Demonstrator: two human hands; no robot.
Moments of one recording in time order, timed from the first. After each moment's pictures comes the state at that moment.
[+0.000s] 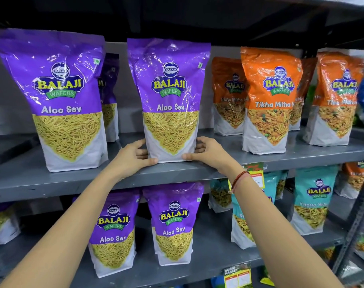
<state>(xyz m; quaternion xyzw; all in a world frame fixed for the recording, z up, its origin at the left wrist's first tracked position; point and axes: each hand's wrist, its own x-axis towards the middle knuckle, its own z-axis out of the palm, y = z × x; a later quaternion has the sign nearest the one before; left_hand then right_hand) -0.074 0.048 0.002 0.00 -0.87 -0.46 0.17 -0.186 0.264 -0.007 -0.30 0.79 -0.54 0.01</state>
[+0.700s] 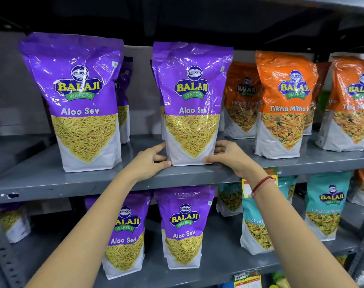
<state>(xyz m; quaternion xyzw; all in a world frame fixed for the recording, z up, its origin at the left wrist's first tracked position) -0.081 0.039 -0.003 -0.01 -0.92 -0.37 0.14 -0.189 0.274 -0.006 -0.27 0.77 -0.58 0.02</state>
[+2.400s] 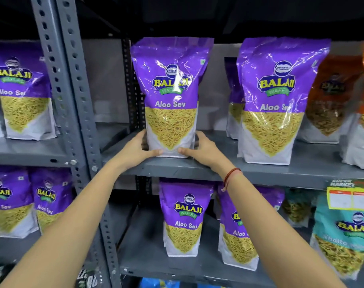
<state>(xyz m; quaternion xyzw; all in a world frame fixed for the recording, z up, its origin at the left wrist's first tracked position) 0.024 -0.135 -0.004 0.10 -0.86 -0.44 0.25 -0.089 0.060 0.005 -0.39 0.79 -0.47 0.04</state>
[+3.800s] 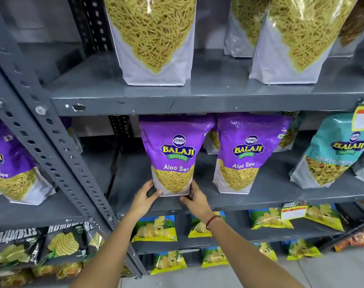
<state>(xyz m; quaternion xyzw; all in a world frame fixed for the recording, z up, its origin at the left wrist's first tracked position) 0.035 -0.111 -0.330 0.20 -0.81 -0.54 0.09 -0.048 0.062 -0.353 -0.15 0.79 -0.55 0.20</state>
